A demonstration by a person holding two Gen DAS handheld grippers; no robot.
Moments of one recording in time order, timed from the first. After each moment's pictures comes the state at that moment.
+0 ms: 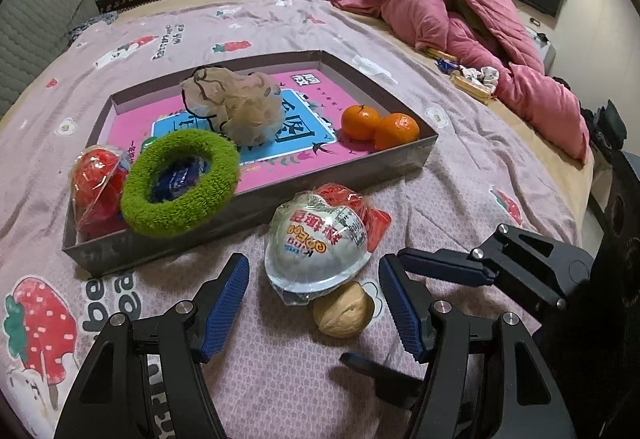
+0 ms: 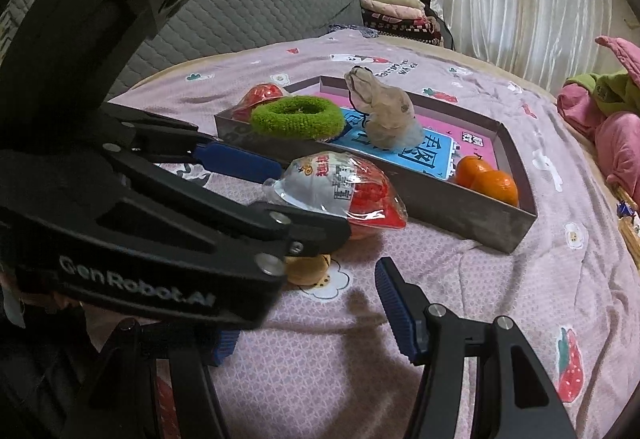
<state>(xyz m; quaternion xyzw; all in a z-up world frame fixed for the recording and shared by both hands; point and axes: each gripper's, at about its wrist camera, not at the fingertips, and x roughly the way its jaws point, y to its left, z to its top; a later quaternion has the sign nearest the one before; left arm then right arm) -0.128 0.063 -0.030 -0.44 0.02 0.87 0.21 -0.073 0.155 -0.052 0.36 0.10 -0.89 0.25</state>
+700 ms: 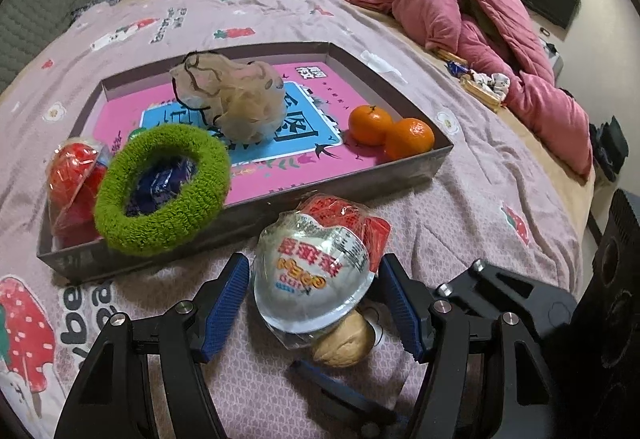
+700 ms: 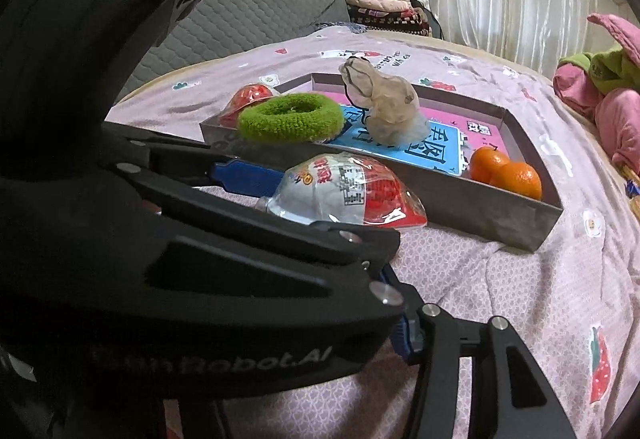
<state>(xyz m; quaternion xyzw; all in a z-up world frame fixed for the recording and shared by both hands) -0.150 0.071 -0.041 -0.46 -0.01 0.86 0.21 -0.088 0.143 -0.064 0.36 0.06 -0.90 0.24</state>
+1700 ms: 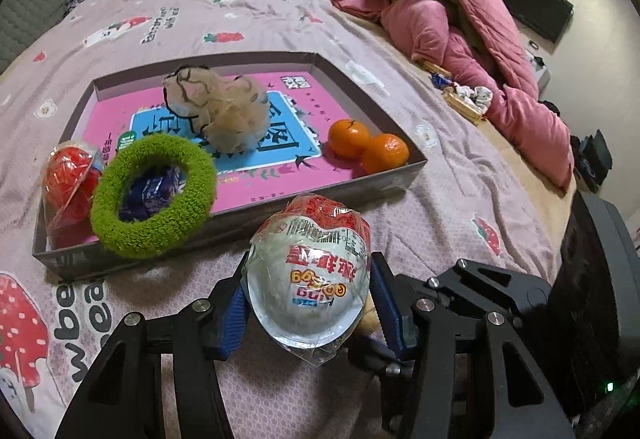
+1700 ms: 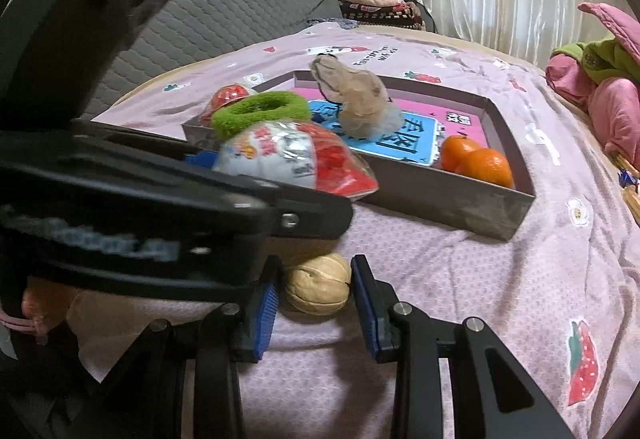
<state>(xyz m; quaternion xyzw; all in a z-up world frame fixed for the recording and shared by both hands) -0.145 0.070 -0.026 -0.45 -0.03 0.86 0.23 -0.096 0.175 -0.059 0.37 0.06 -0.90 0.23</state>
